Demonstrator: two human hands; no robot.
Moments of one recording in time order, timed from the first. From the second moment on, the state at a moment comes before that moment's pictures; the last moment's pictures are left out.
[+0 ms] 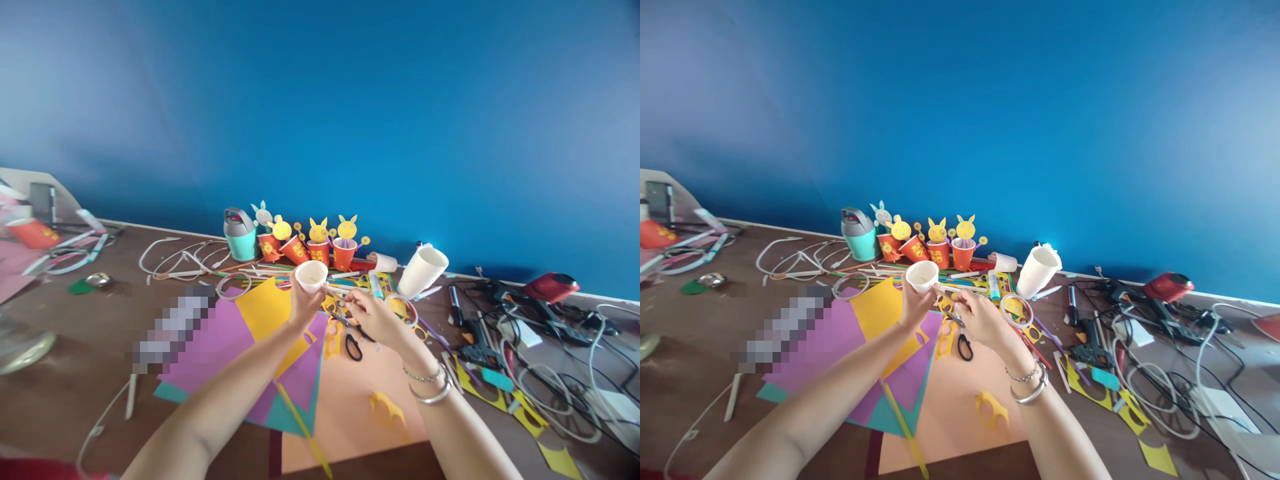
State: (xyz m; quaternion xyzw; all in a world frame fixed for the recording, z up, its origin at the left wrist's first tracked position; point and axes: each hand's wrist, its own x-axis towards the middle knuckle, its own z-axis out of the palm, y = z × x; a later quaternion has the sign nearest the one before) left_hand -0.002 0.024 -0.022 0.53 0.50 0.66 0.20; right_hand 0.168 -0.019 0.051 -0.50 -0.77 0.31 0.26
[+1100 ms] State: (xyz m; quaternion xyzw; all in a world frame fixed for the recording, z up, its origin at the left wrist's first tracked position) left_hand 0.000 0.017 -0.024 0.65 0.34 0.51 0.44; right_hand 0.167 -0.007 0.043 -0.47 -0.72 0.39 0.33
